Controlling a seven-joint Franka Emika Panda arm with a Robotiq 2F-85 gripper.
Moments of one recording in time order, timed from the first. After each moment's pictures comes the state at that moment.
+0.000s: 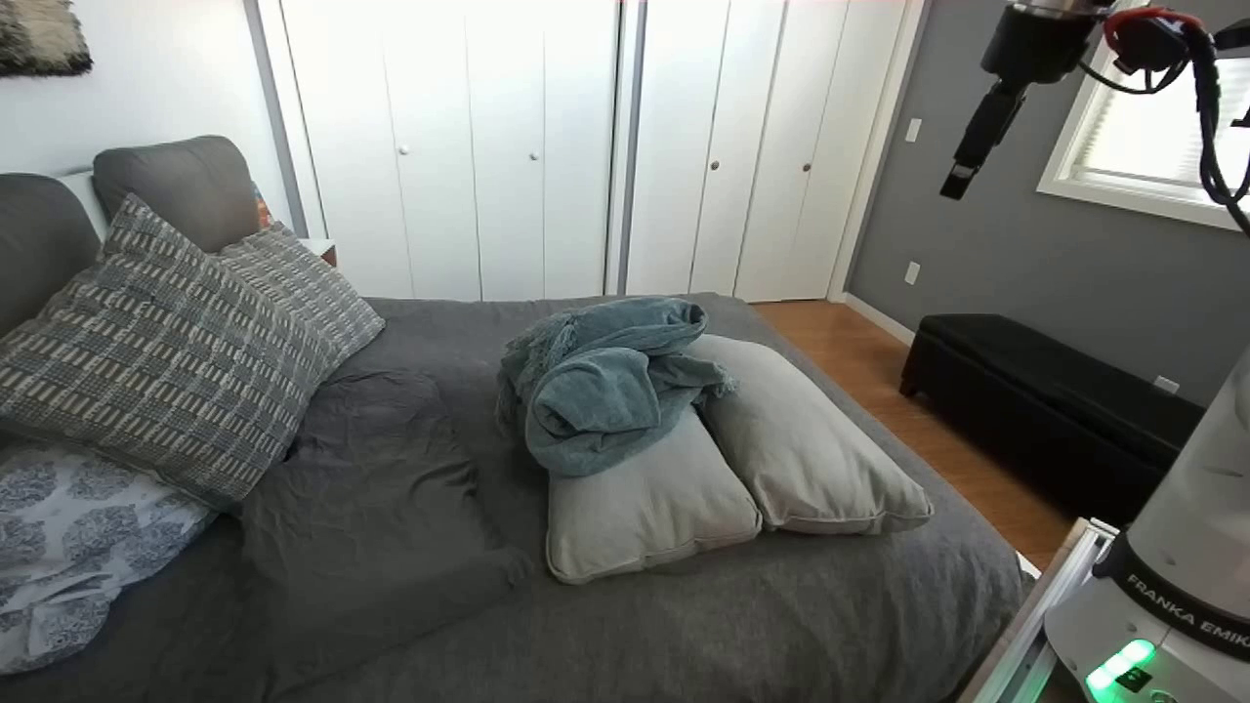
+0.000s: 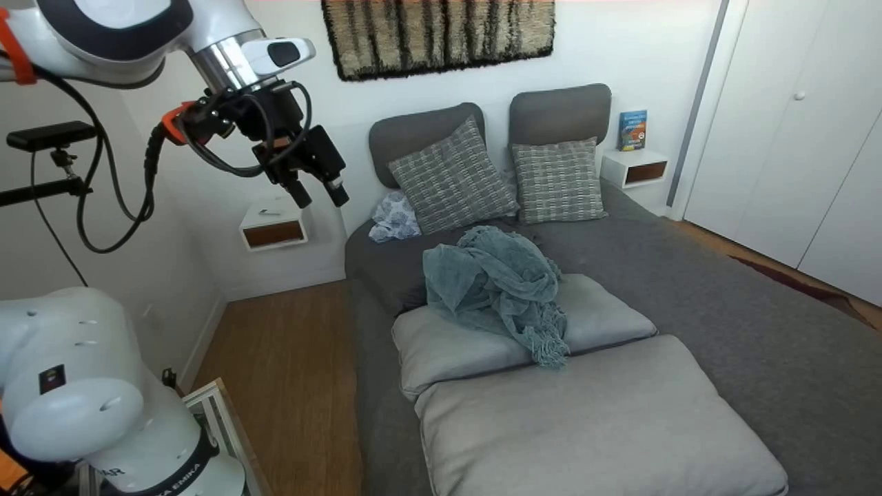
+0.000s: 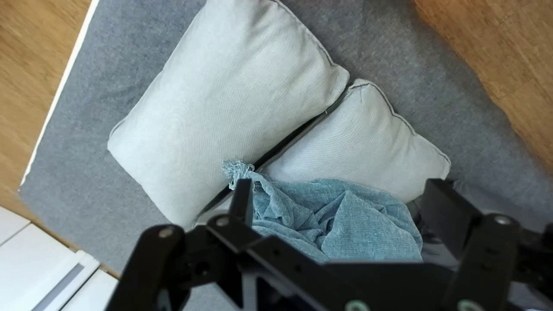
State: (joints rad) arm 0.03 -0.94 0.01 -2.51 -0.20 1.80 -0.20
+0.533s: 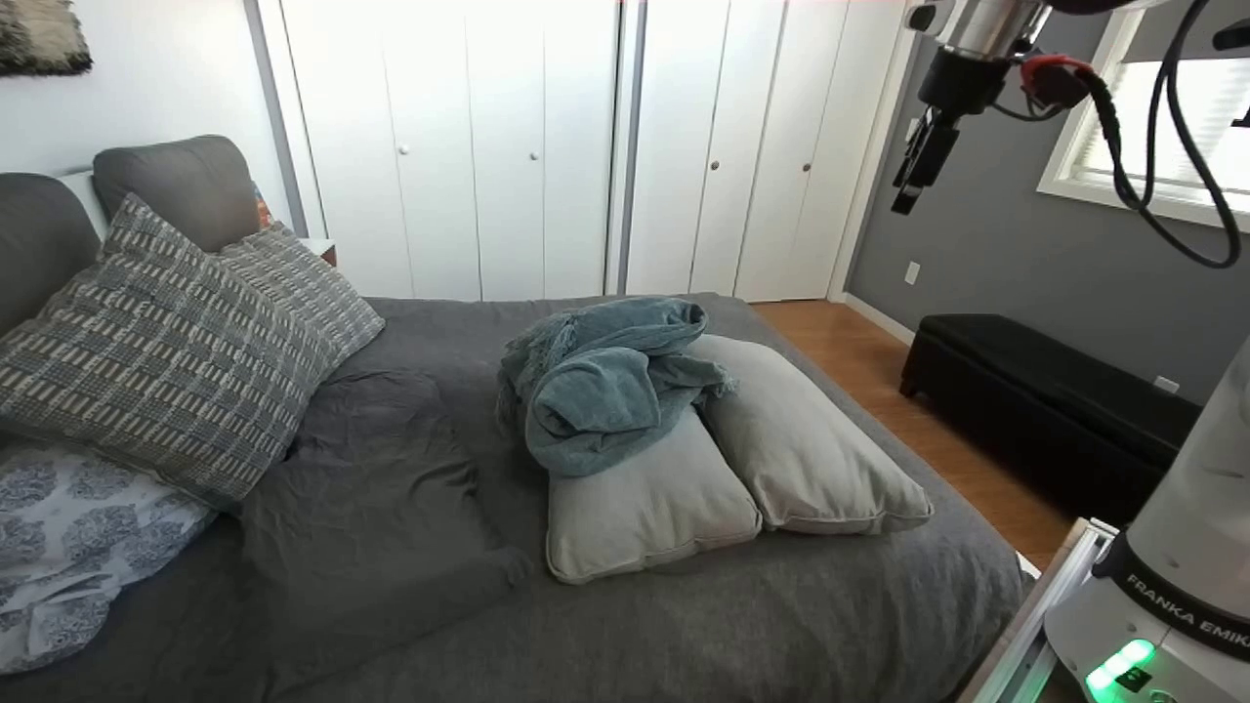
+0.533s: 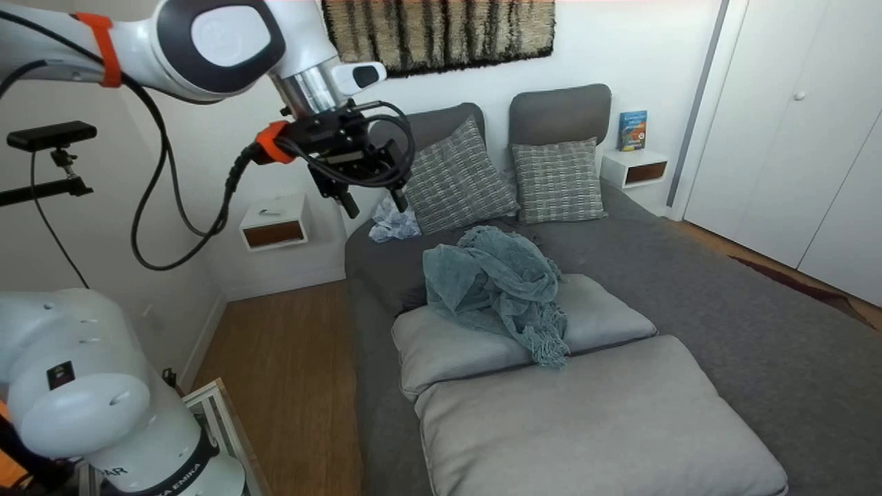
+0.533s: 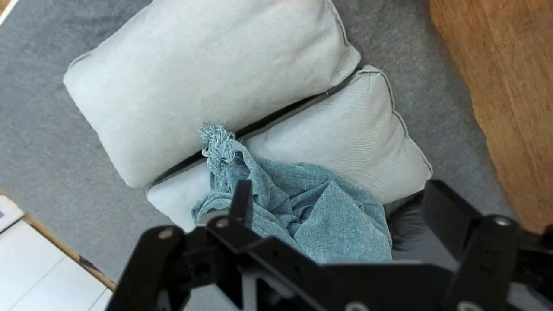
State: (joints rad) arm 0.08 -0.73 -0.14 -2.47 -0.23 2.01 -0.47
